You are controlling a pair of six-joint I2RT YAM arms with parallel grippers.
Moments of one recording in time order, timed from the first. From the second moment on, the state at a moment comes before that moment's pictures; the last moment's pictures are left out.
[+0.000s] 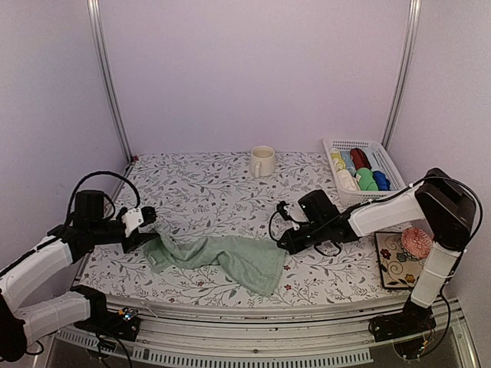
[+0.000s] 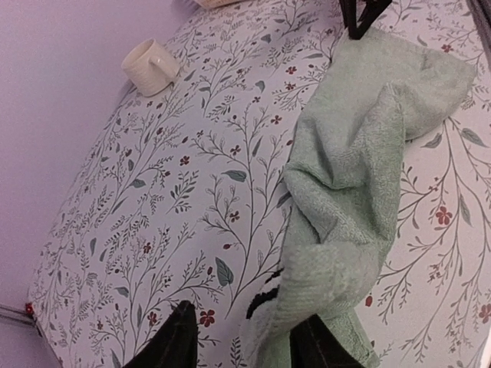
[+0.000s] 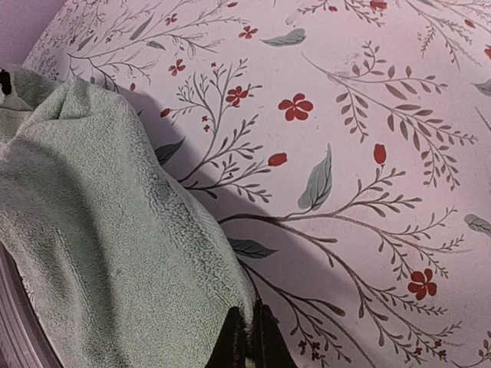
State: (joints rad) left arm -0.17 0.82 0.43 -0.24 0.57 0.90; right arm 0.77 1.81 0.88 0.07 -0.23 0.29
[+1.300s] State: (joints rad) left arm -0.19 0.85 0.43 -0.66 0.64 1.30; right arm 0.77 1.71 0.84 0.08 -0.14 0.27
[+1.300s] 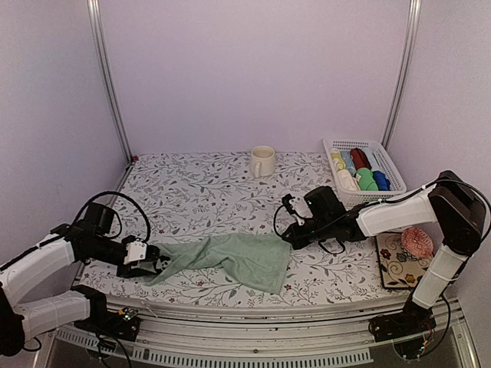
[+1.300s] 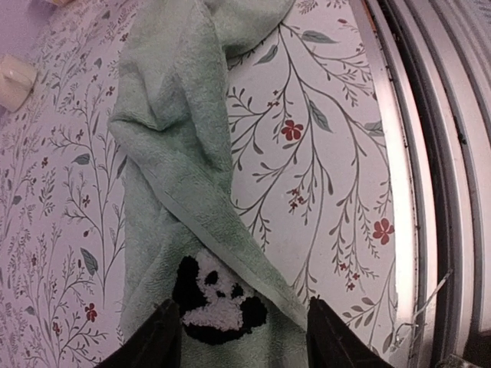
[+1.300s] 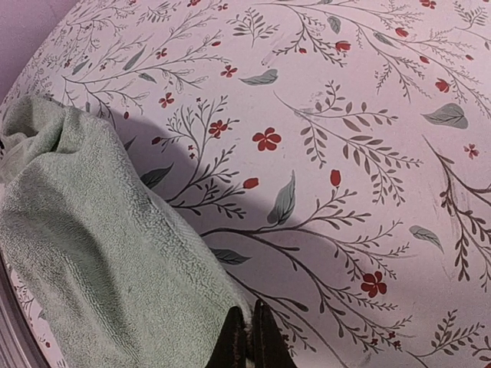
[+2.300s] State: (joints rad) left arm -0.27 0.91 0.36 -0.66 0.44 1.22; right arm 0.76 1.67 0.84 0.08 -0.04 0.24
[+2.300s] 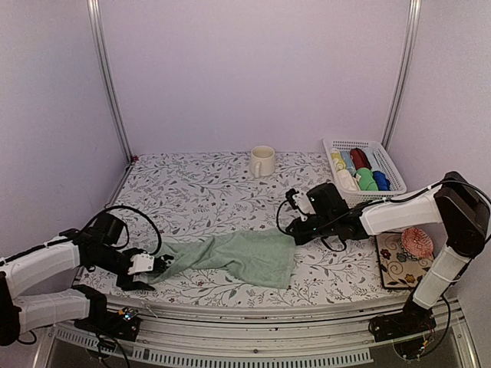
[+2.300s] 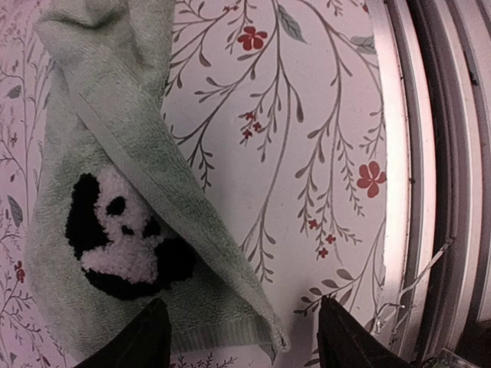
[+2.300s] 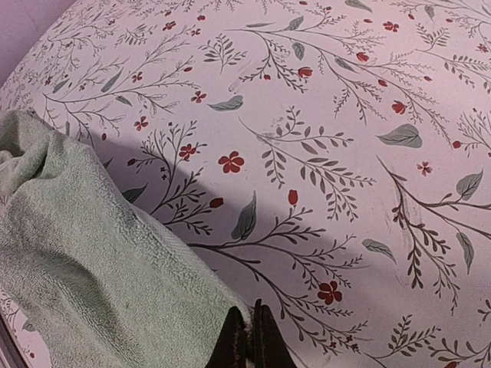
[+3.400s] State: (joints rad) left arm -0.32 1.08 0.42 -0.61 0.37 1.13; right arm 0.75 1.62 0.80 0.11 -0.01 0.21
